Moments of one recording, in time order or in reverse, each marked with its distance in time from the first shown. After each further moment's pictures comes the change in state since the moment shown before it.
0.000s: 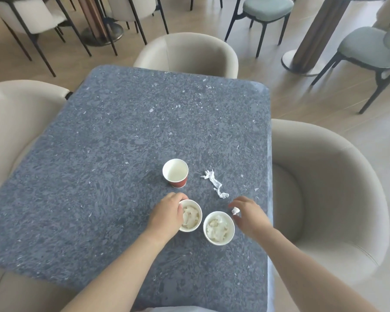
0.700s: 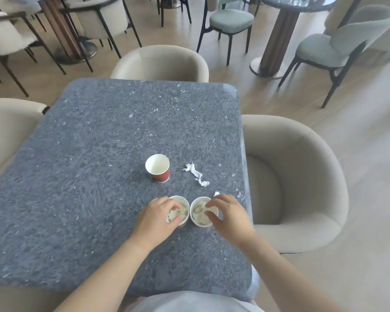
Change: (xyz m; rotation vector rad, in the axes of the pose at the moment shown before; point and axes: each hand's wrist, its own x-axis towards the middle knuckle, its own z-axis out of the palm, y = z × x) left_hand -0.052 0.005 0.004 0.120 0.054 0.301; right_hand -0.088 -0.048 -0.005 0.206 0.342 -0.131
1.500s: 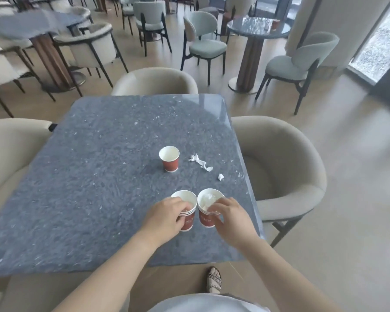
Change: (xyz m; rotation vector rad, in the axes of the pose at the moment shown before) left_hand -0.097 -0.009 -0.046 0.092 -0.046 0.269; right_hand -0.103 -0.092 0.033 -0.107 0.122 0.079
